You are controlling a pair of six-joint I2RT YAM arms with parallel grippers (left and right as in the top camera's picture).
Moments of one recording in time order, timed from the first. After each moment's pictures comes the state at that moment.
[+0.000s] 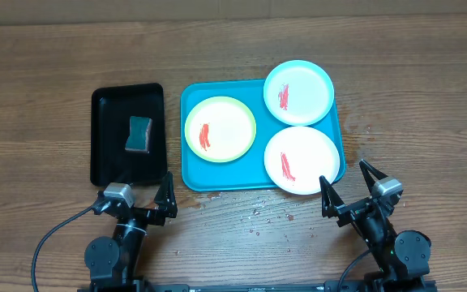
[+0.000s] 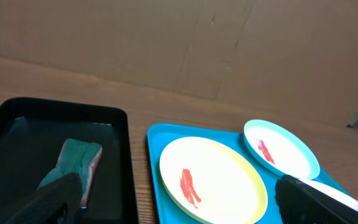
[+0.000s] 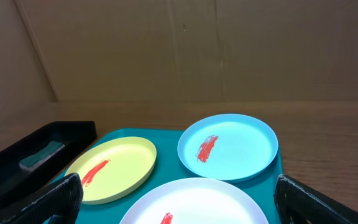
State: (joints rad) left arm 0.09 0.01 0.01 -0.05 0.29 -0.30; right arm 0.15 0.01 0.02 -0.01 -0.25 0.17
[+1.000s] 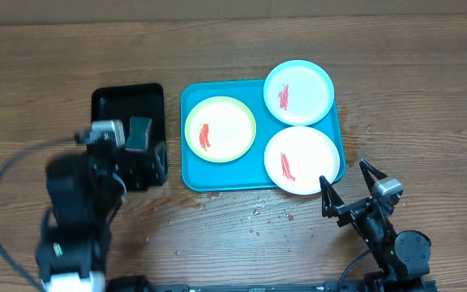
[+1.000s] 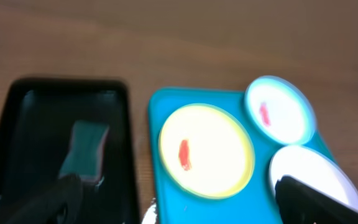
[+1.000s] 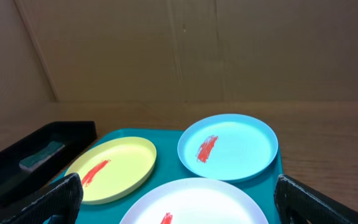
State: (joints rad) left arm 0.09 0.81 0.84 -0.63 0.28 -0.15; right arm 0.15 0.01 0.02 -0.01 -0.25 0.17
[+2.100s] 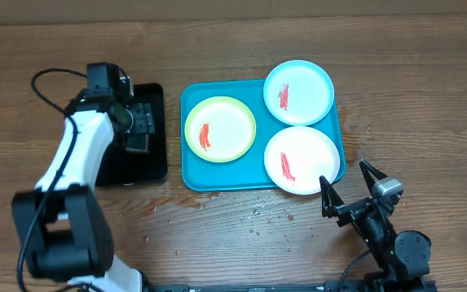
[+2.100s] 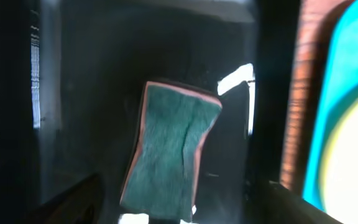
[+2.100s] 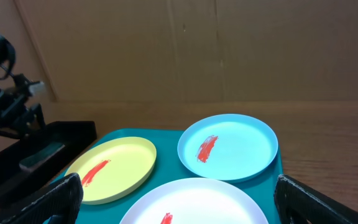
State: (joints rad) left arm 0.09 1.78 1.25 -0.67 0.00 -0.10; right arm 0.15 0.01 0.02 -0.01 -0.25 0.17
